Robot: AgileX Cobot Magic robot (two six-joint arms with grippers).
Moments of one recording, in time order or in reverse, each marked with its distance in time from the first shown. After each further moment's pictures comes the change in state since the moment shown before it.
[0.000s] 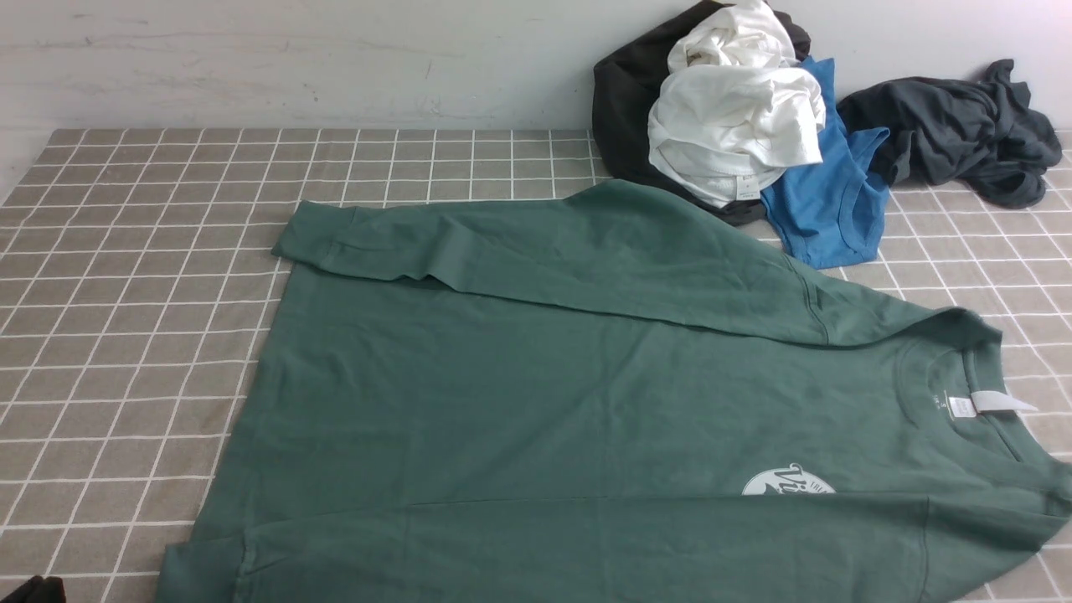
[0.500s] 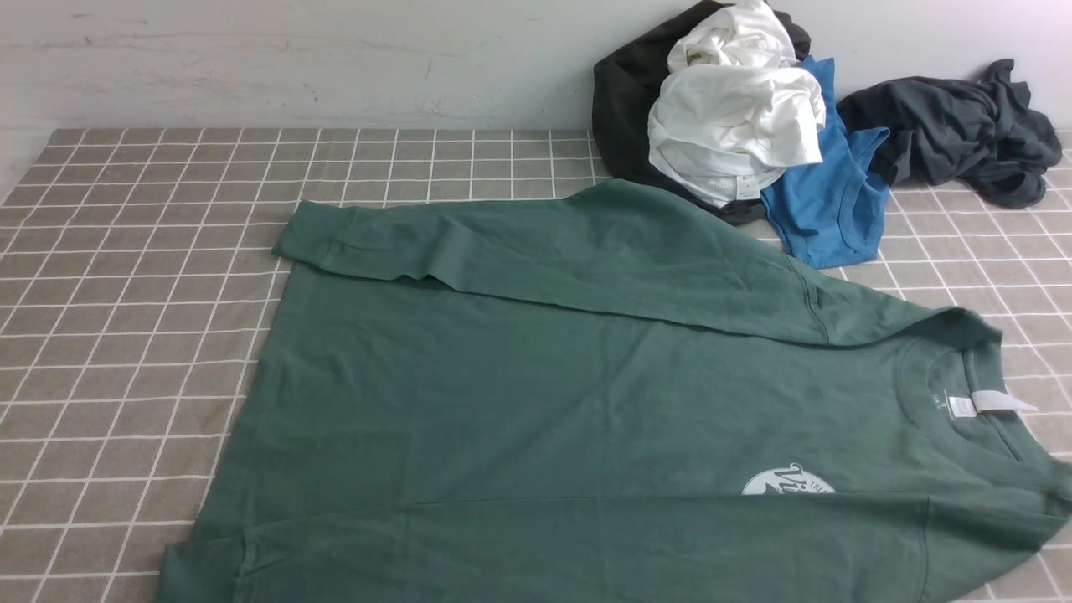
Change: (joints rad) right arm 0.000 0.000 0.002 0.019 -0.571 0.068; left arm 0.000 0.000 0.000 -0.080 -0.665 -0.111
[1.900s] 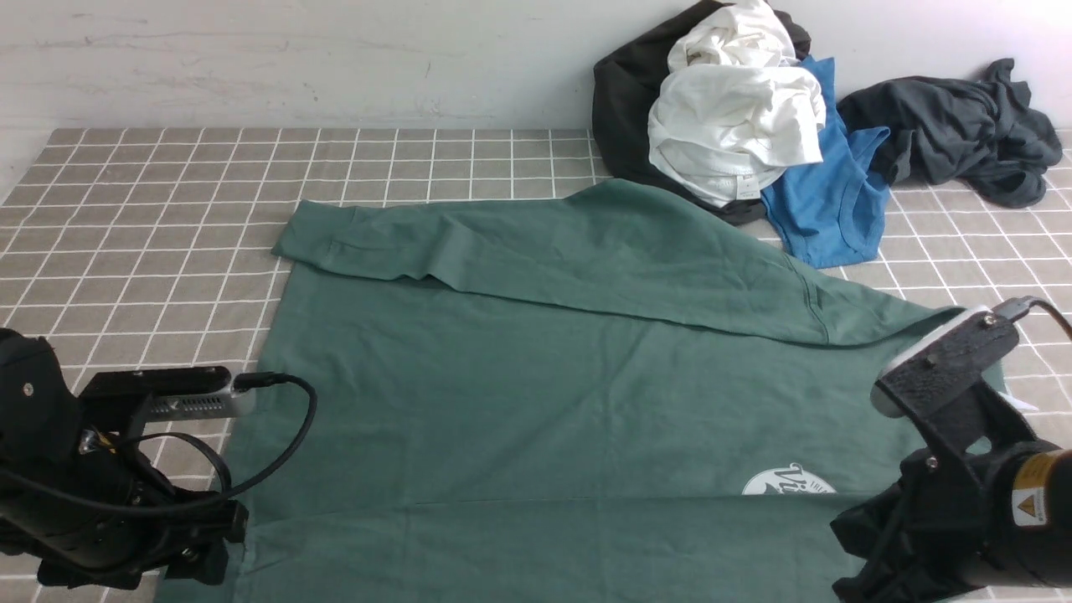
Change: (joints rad) right arm 0.468 1.193 -0.638 0.037 0.828 -0.250; left arm 0.001 1.532 -0.699 0.076 0.999 -0.068
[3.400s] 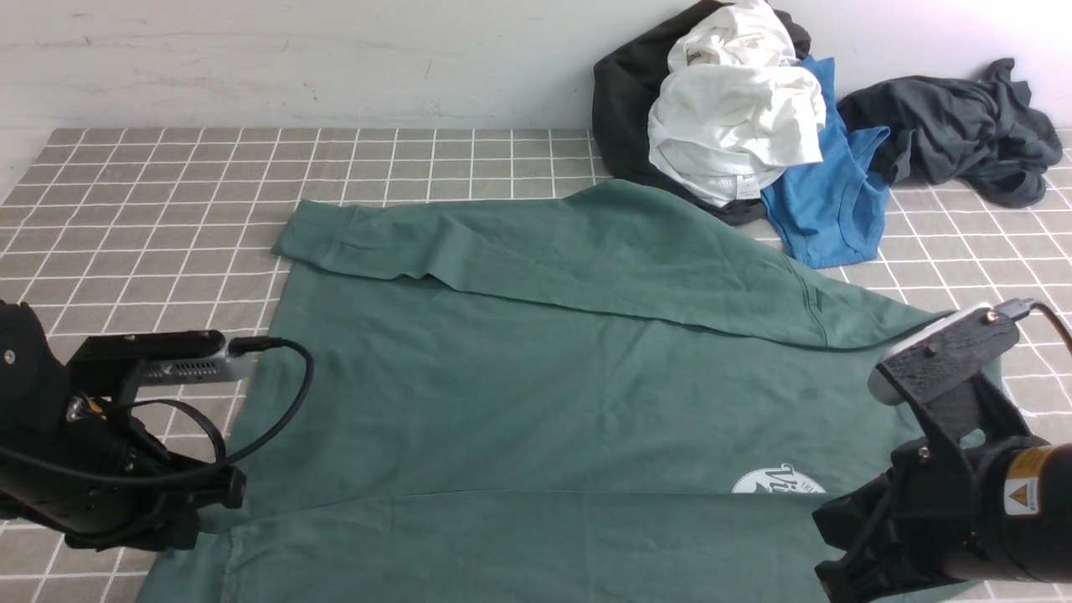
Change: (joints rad) right arm 0.000 0.005 0.000 0.093 -0.037 -0.004; left arm -0.001 -0.072 -0.067 -0.004 0.067 0.018
